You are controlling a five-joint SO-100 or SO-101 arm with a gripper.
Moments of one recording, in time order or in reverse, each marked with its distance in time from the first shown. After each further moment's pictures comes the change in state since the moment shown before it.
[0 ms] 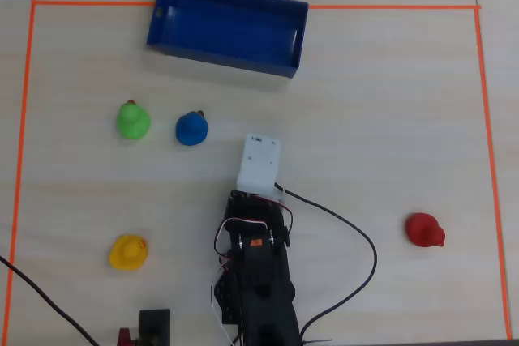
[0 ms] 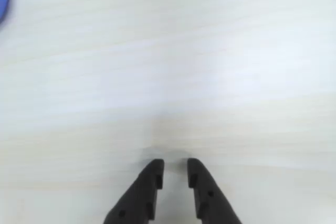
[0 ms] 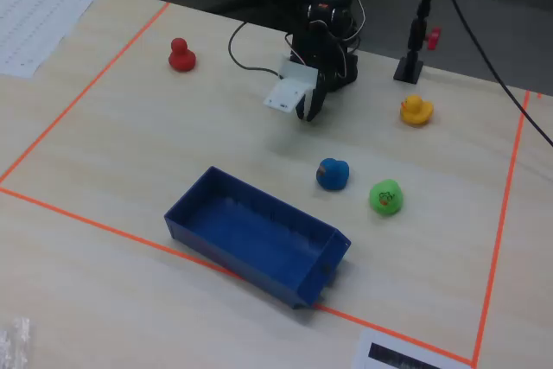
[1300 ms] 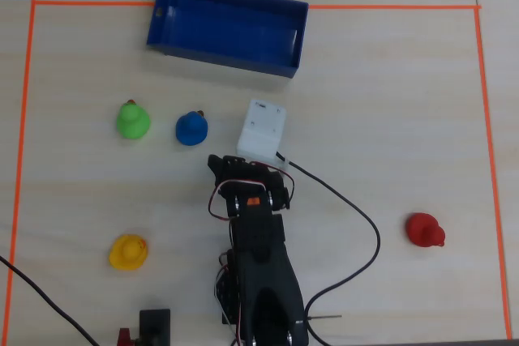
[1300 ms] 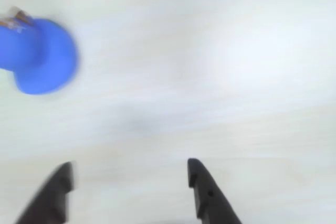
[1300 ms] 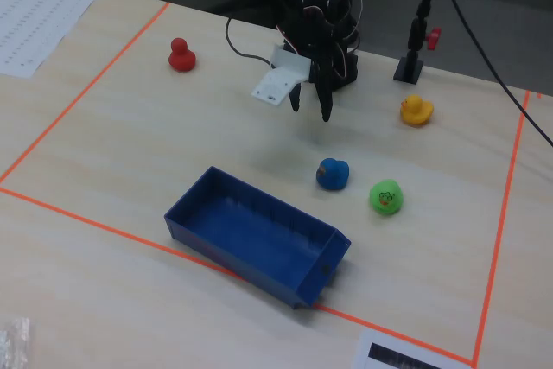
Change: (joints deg) arm -0.8 -43.2 -33.0 -8.6 4.8
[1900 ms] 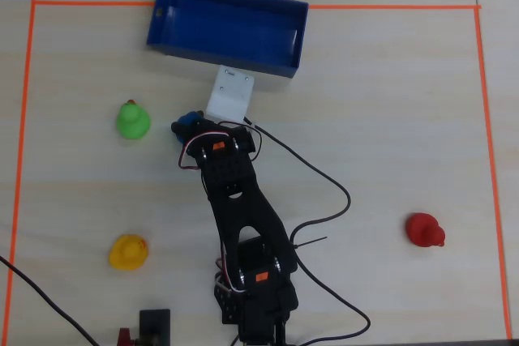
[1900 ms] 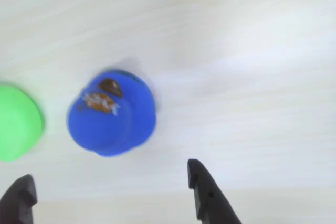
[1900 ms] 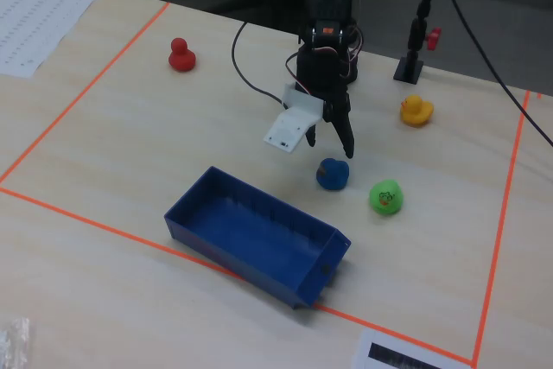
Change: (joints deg) arm -9.8 -36.0 -17.4 -14.8 11.6
